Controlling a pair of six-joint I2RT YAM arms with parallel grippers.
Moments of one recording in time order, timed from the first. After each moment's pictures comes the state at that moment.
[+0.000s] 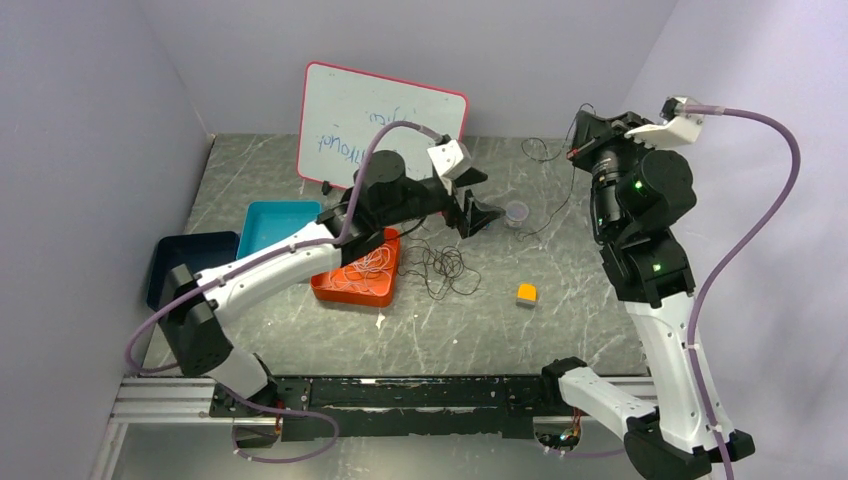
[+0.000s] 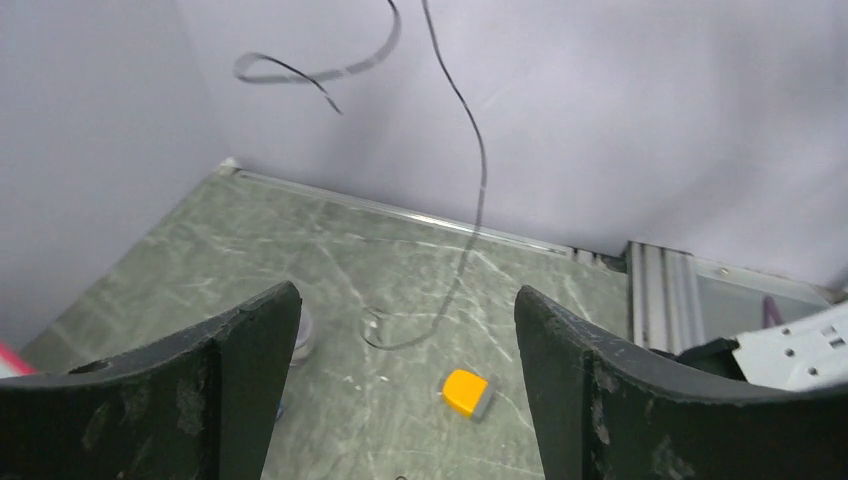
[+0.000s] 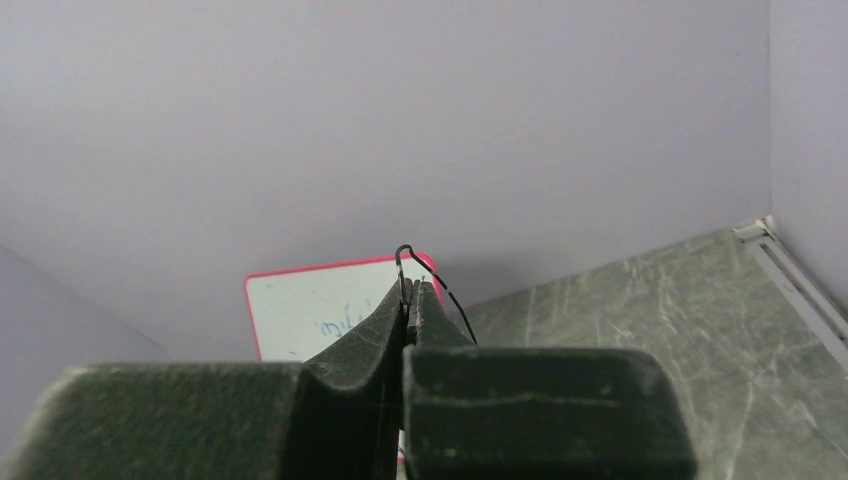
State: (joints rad) left arm -0.93 1.54 1.40 0.22 0.32 -0.05; right arm 0.32 0.97 1.45 -0.29 0.38 0.39
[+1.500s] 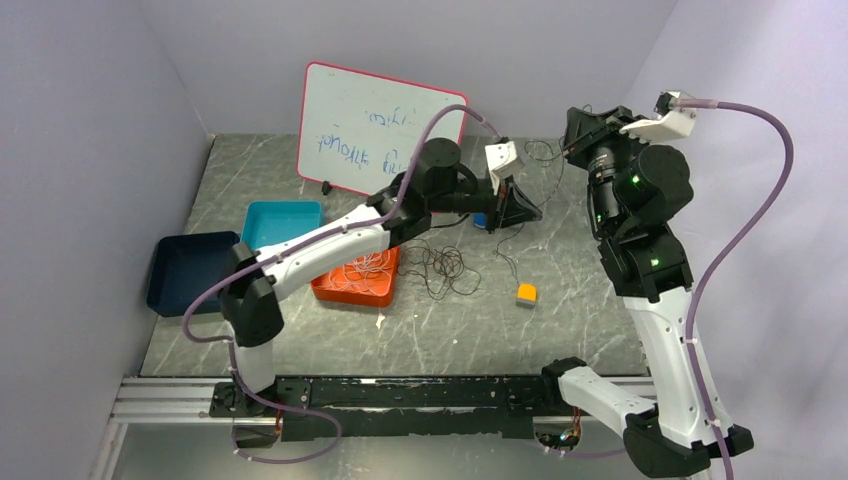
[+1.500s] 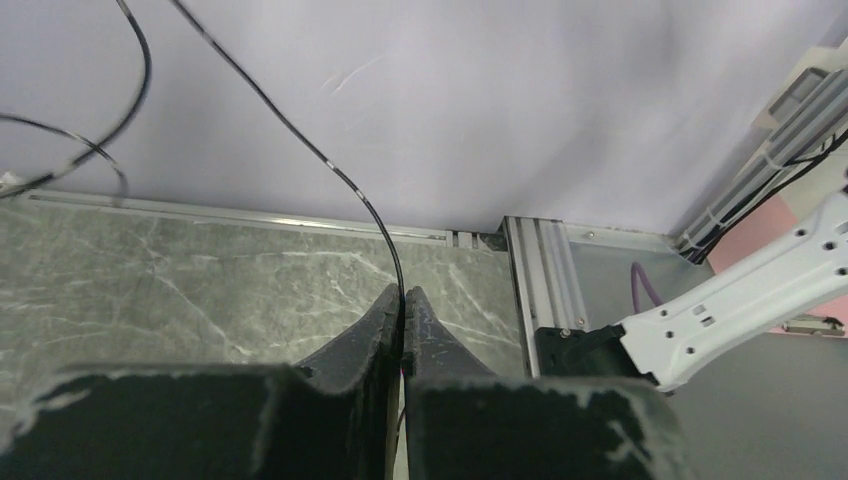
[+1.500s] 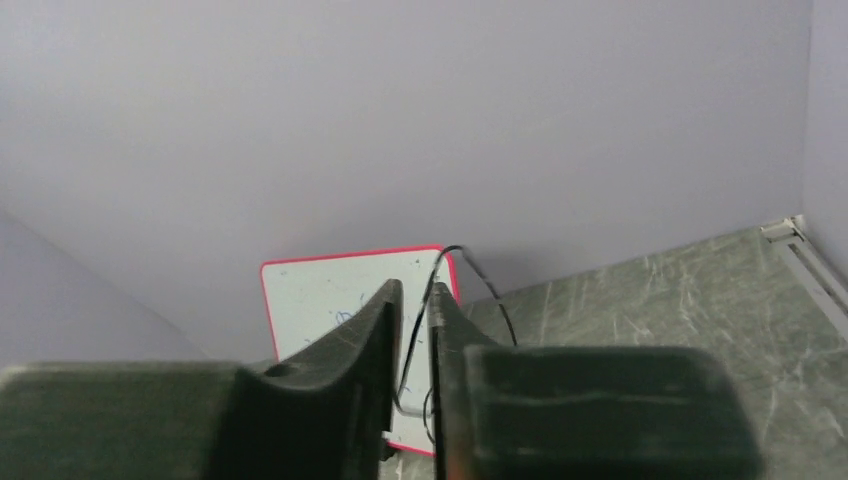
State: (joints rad) left arm -0.99 1.88 1.74 0.15 0.61 -0.14; right arm 0.32 0.99 1.47 -0.29 0.32 0.42
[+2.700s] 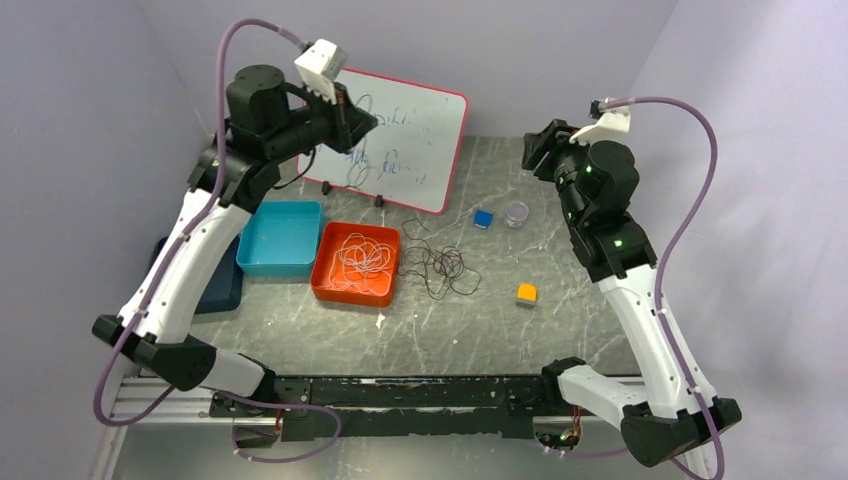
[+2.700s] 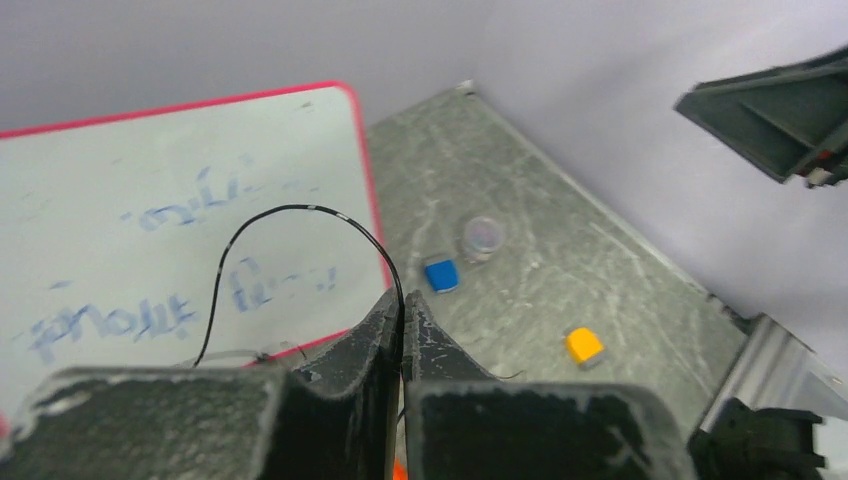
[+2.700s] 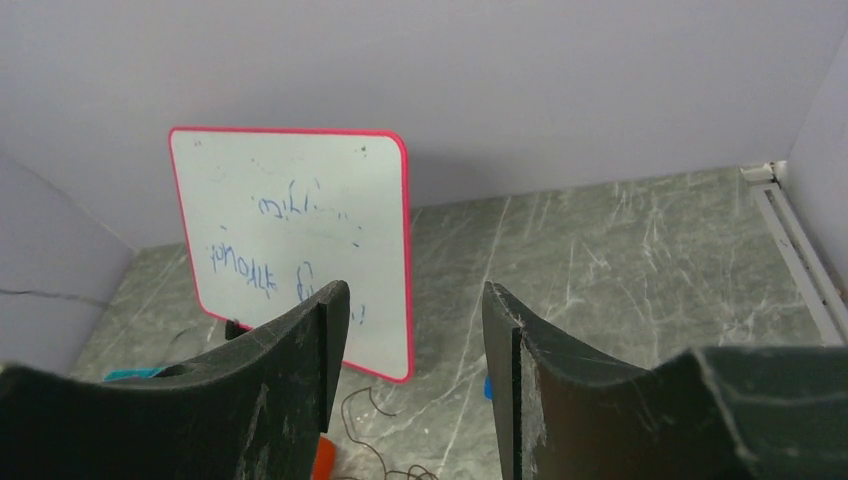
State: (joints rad) left arm -0.50 1.45 1.83 -0.49 0.32 -0.16; right arm 0.32 1.04 1.31 -0.27 0.24 0.28
